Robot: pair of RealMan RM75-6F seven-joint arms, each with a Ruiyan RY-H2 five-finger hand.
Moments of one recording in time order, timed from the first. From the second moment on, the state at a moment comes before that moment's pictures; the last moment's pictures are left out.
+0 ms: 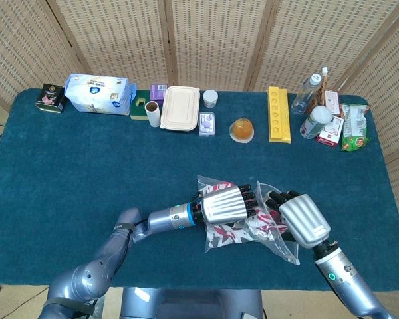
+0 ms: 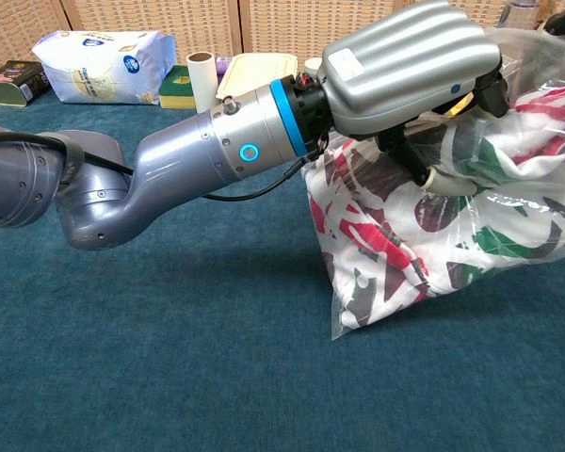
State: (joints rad) left arm -1.31 -2.24 0.06 -0.20 1.73 1.51 -0.41; right arm 0.38 -1.05 0.11 -2.00 -1.59 1.21 -0.22
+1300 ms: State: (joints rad) left arm -1.26 -2.11 0.00 -0.44 1.67 1.45 -0.48; right arm 0.37 -1.13 0.12 -1.98 -1.49 1.26 -0.34
